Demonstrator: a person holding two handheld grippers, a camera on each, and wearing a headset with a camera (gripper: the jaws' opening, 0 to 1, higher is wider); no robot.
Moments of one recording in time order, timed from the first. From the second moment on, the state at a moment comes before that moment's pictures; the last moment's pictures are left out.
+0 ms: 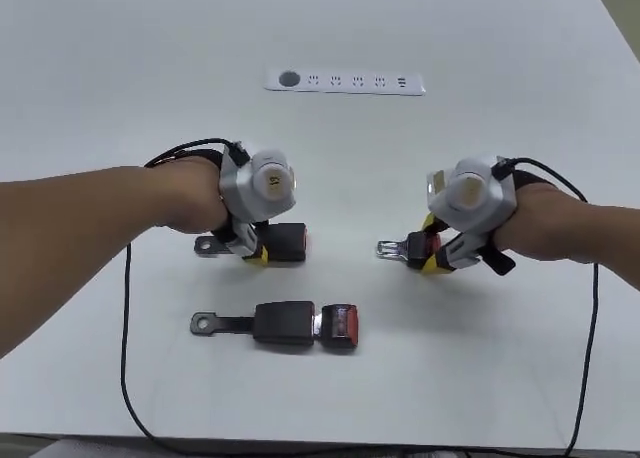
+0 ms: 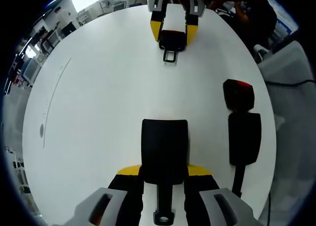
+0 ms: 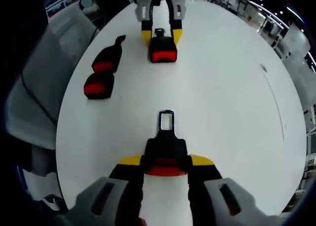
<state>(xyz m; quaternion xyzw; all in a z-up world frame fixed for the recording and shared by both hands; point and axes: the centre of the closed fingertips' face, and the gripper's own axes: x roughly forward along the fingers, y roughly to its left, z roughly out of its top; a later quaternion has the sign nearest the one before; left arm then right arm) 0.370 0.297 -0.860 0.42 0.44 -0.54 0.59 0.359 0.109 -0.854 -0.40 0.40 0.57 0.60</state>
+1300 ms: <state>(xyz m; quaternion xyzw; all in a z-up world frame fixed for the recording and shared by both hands) 0.367 0.296 -0.859 0.43 0.45 -0.53 0.58 0.371 0.199 -0.858 -0.39 0.36 0.59 0.61</state>
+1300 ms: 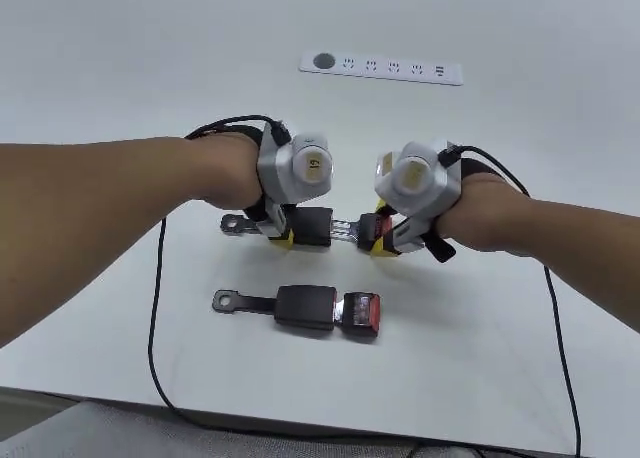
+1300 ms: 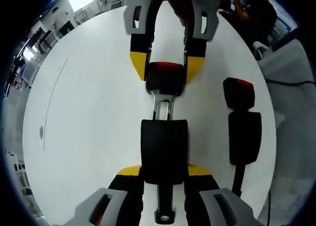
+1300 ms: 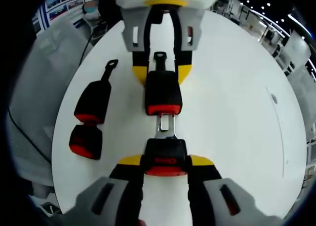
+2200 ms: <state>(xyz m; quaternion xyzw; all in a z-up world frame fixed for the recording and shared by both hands) 0.366 0.296 -0.859 0.44 0.44 -0.55 0.57 0.366 0.213 -0.855 -0.40 0.34 0.60 0.60</state>
